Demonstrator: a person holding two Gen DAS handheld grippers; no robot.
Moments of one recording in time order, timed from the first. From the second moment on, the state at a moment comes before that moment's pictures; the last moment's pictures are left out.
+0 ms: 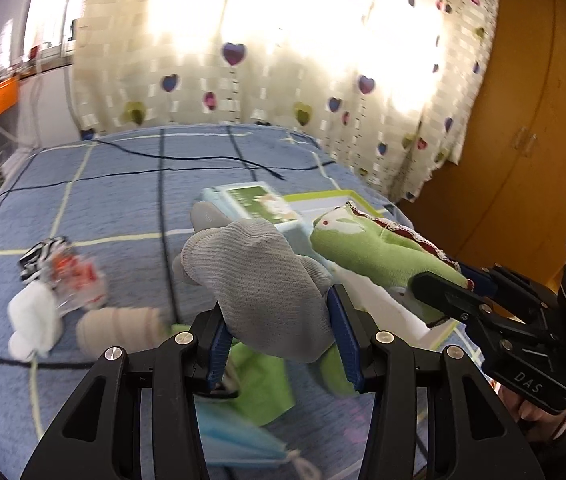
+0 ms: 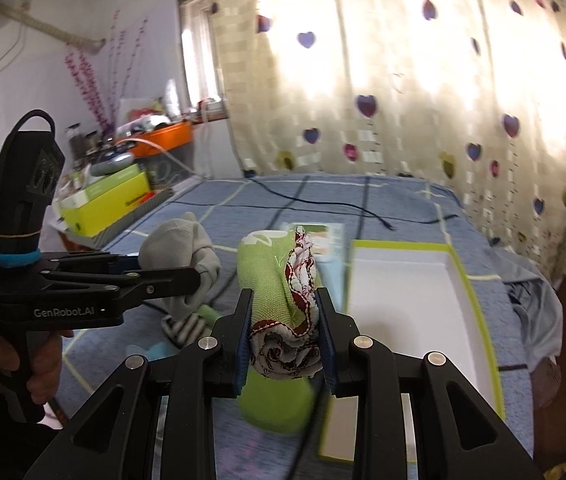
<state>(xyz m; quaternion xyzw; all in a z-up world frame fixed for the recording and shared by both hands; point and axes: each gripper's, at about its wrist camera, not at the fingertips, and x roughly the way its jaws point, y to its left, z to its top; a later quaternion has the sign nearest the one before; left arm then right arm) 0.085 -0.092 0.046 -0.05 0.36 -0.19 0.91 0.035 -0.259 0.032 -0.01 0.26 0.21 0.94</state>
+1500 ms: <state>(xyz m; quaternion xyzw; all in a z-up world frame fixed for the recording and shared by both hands) 0.172 -0.241 -0.006 0.02 0.45 -0.29 0.84 0.095 -0.371 -0.030 0.06 0.33 0.09 0.94</state>
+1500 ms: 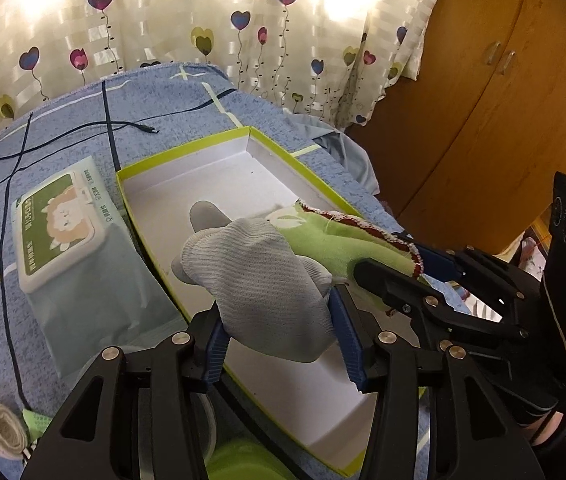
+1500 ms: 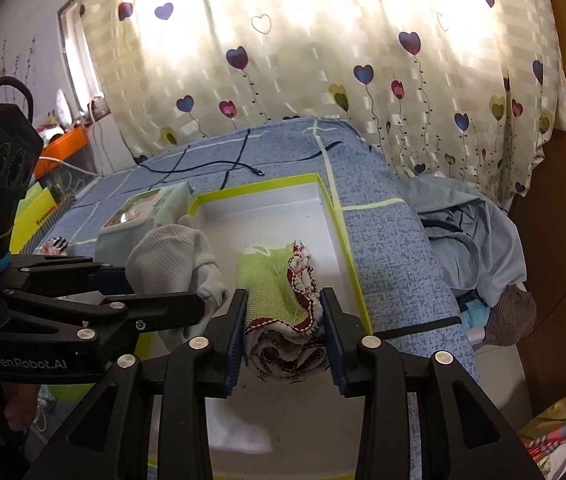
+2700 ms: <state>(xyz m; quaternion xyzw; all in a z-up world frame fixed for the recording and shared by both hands) 0.121 -0.176 0.030 -0.01 0.40 -0.27 0.88 0.051 -0.327 0.005 0.02 0.30 0.11 0.95</state>
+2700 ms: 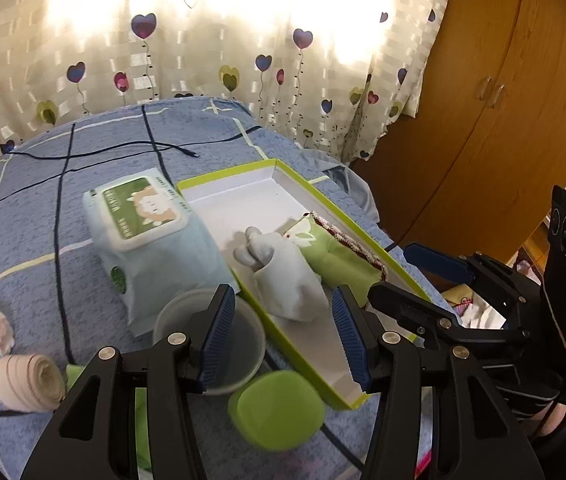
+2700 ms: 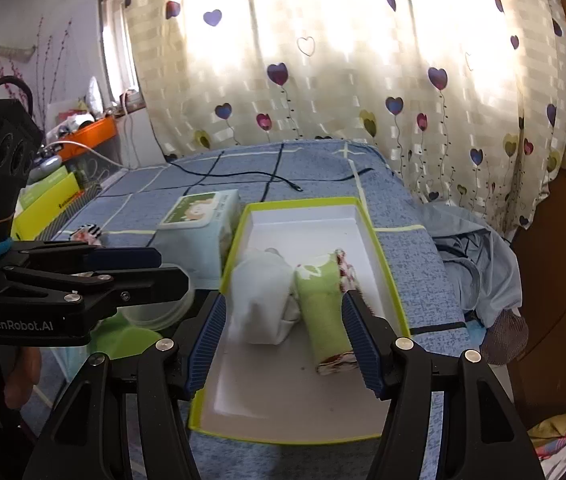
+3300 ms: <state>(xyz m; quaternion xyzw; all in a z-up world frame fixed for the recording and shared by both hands) 0.084 -0.108 0.028 -0.04 0.38 -0.22 0.90 0.030 -0.264 0.017 -0.01 0.30 0.17 0.94</state>
